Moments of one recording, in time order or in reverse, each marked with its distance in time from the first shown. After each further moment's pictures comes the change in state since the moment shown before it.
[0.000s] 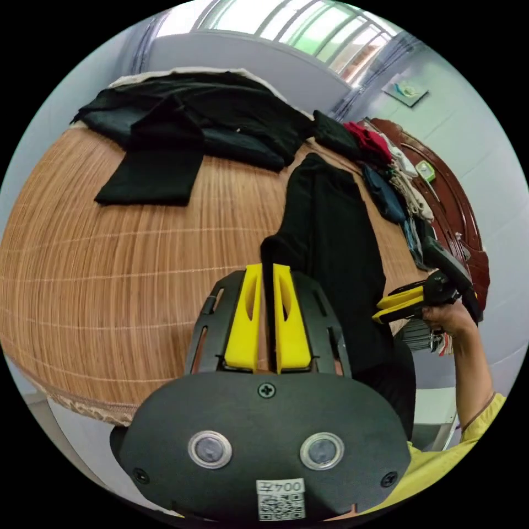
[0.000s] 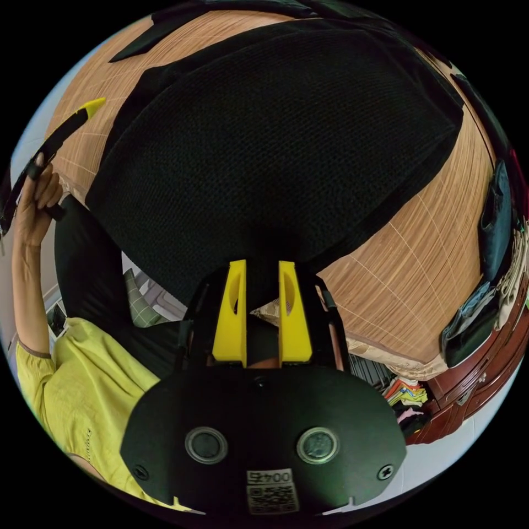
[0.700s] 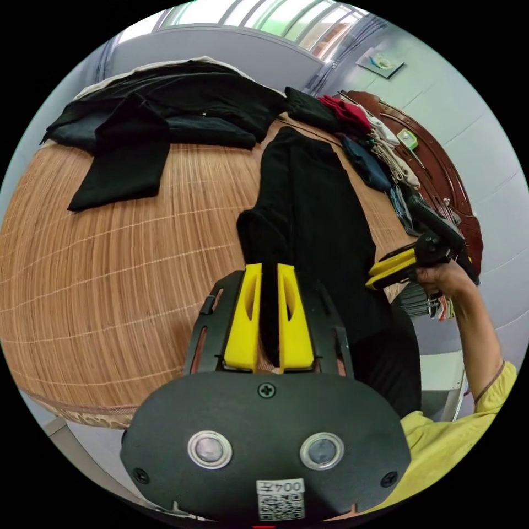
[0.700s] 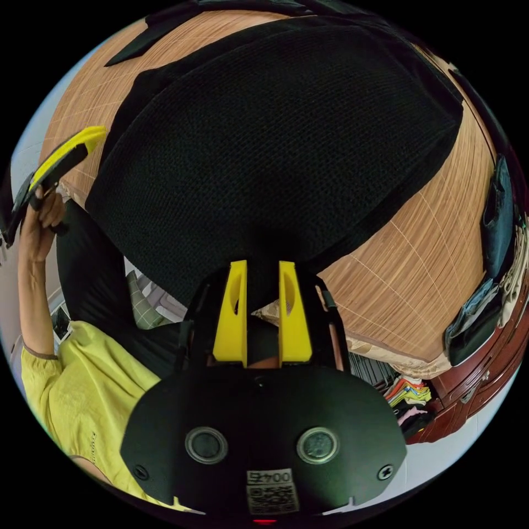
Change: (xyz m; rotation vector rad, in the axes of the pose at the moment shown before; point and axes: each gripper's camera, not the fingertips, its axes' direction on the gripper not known) left arm 0.015 0.044 0.010 -0.121 0.041 0.116; right arm -0.002 0.078 0.000 -0.008 -0.013 0.018
